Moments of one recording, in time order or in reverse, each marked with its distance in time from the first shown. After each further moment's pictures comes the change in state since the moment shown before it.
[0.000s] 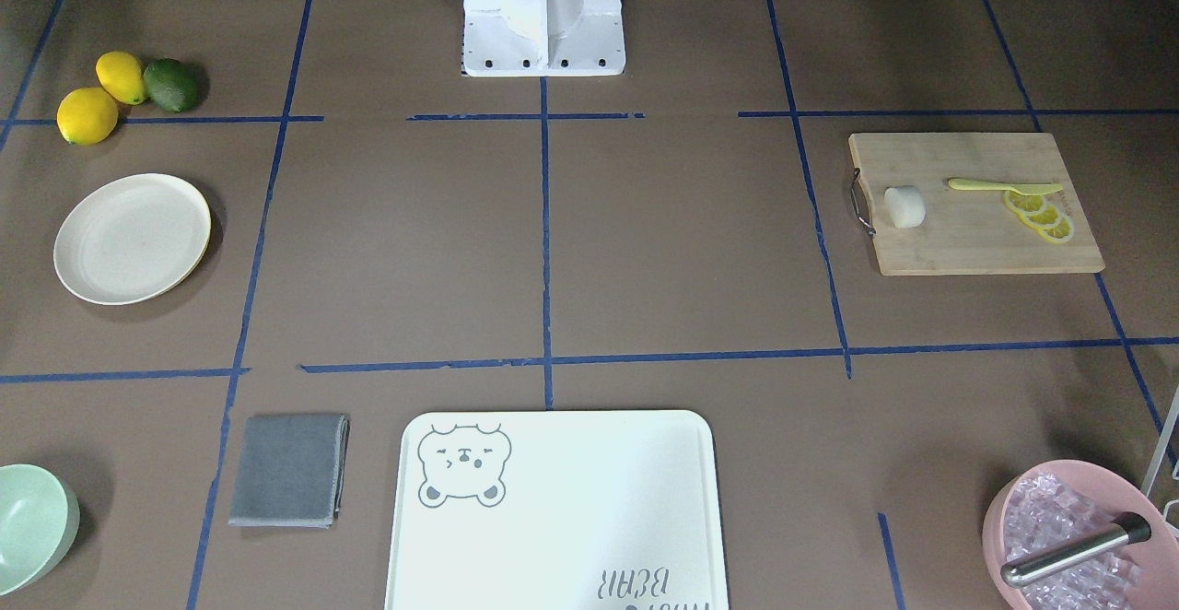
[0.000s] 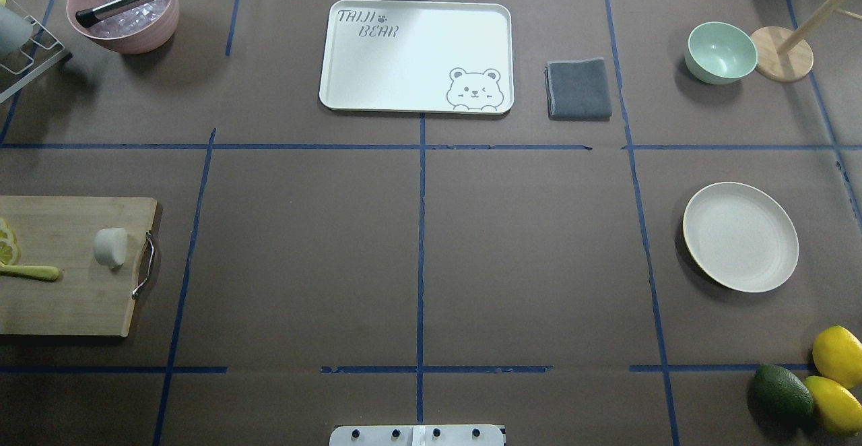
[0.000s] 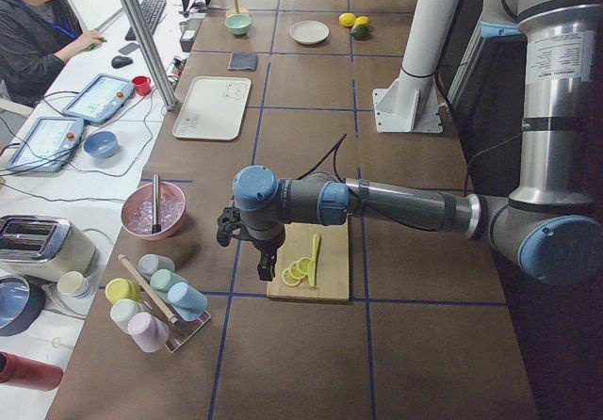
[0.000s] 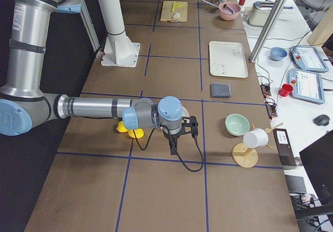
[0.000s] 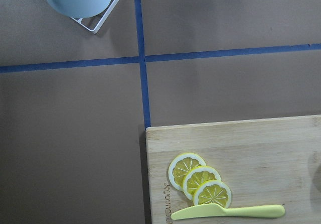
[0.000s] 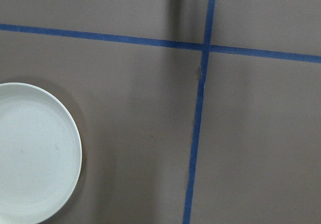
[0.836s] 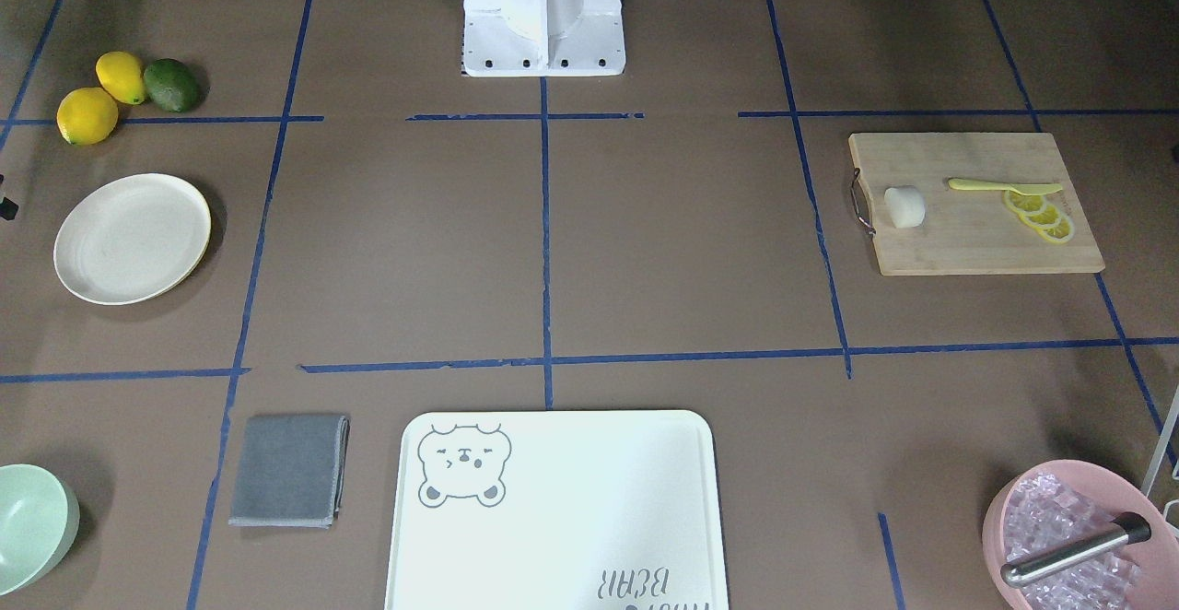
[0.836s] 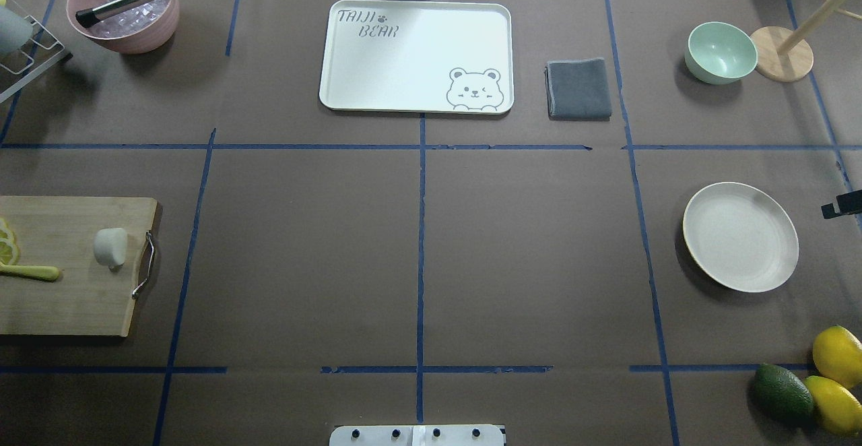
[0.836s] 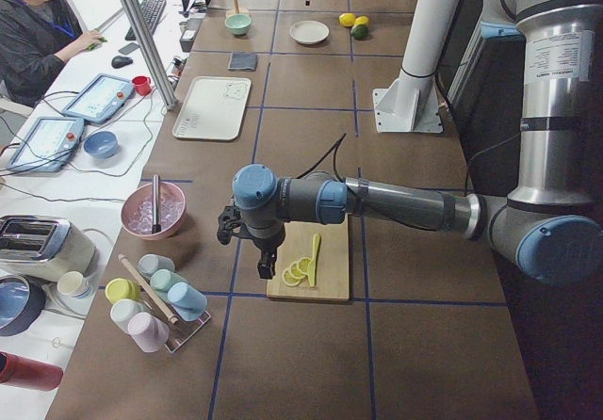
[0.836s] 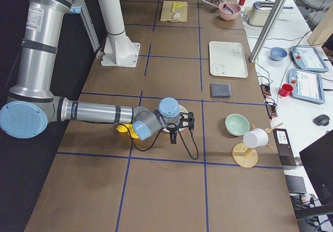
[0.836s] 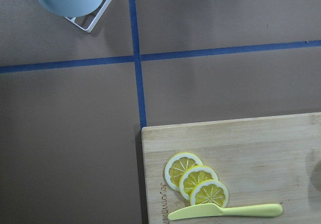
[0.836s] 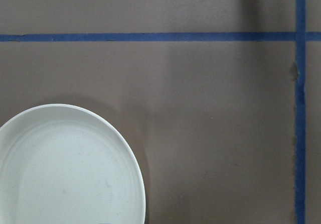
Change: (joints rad) left arm 0.015 -0.001 -0.001 0.000 0.000 0.000; right arm -0.277 -0.001 -0.138 0.506 -0.042 0.506
